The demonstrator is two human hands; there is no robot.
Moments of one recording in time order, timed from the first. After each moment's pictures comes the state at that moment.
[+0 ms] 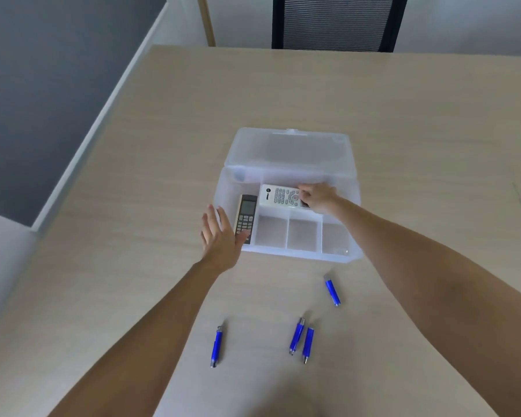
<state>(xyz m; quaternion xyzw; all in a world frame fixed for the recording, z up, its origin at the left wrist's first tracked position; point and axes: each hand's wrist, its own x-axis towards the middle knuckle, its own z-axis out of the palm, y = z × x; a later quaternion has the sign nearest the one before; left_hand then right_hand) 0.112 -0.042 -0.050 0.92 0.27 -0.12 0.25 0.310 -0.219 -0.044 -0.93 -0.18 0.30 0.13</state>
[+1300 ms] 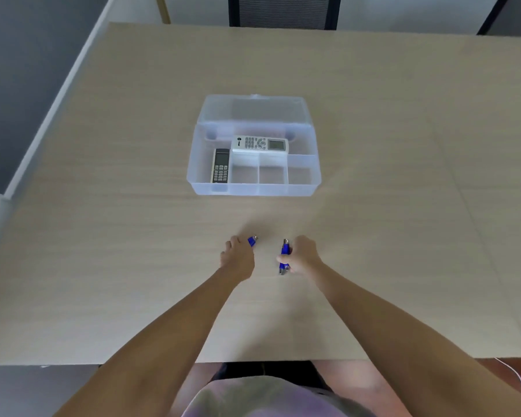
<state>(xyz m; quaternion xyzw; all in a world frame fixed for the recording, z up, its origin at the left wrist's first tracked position) -0.010 -0.158 -0.083 0.95 0.16 -0.23 0.13 0.036 -0.307 -0.061 -0.90 0.04 0.33 0.29</state>
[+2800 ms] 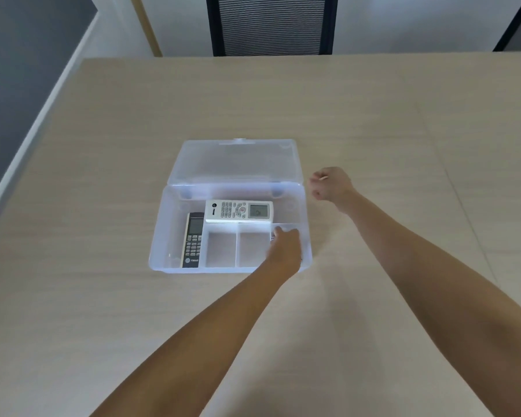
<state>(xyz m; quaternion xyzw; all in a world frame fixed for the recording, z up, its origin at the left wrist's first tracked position) 0.212 -0.231 -0.013 0.91 0.11 -0.22 0.33 0.365 -0.333 -0.004 -0.84 0.09 0.21 0.49</state>
